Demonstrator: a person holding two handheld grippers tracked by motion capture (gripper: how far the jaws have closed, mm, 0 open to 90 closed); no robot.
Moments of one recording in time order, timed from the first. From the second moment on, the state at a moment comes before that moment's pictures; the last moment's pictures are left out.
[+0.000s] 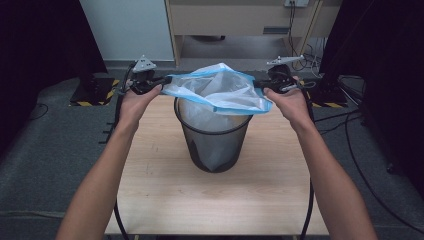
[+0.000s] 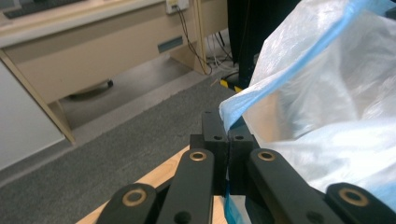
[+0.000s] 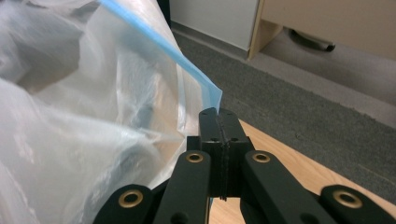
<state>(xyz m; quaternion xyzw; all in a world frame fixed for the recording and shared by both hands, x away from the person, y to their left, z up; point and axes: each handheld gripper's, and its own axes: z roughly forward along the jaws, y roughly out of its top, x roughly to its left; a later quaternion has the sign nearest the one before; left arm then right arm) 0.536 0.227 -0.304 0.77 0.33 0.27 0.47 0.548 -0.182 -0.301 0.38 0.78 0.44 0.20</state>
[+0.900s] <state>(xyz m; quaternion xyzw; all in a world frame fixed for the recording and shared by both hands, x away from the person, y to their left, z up) 0.553 0.214 -0.338 0.81 0.36 0.22 0.41 0.561 -0.176 -0.345 0.41 0.81 0.39 0.15</state>
